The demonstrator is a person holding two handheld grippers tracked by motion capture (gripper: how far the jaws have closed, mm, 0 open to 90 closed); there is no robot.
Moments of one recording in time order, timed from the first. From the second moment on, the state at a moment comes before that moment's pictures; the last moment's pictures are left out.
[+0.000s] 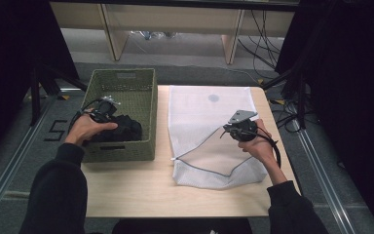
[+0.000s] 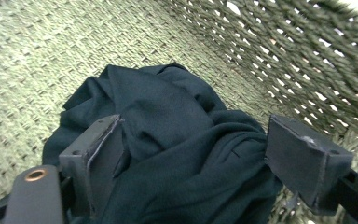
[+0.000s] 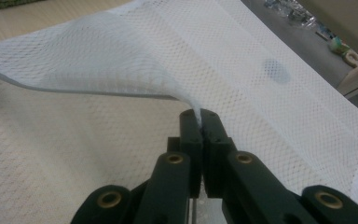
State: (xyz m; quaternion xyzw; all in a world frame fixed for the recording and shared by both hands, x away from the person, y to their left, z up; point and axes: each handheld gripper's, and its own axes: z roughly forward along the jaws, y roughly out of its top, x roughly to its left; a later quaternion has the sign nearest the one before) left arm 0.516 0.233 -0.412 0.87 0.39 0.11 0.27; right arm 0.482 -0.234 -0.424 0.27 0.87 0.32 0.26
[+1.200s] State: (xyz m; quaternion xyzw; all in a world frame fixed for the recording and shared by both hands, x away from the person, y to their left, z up) left arm 0.552 0.222 -0.472 0.92 0.35 0.03 0.14; right arm 0.483 -0.235 -0.426 0.26 0.87 0.31 0.26
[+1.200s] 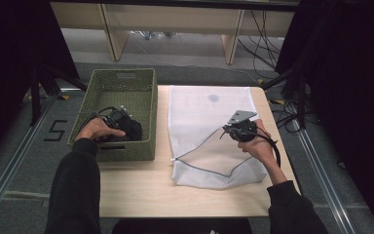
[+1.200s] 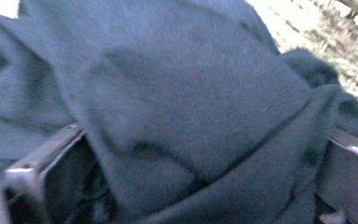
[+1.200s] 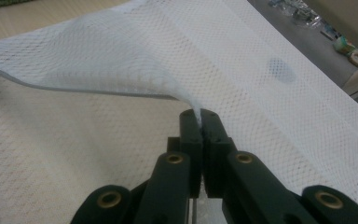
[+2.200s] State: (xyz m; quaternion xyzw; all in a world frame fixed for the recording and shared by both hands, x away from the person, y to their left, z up) left arm 0.557 0.229 -0.461 0.86 0.47 0.08 0.19; right arm 0.483 -0.238 -0.425 0.27 0.87 0.32 0.25
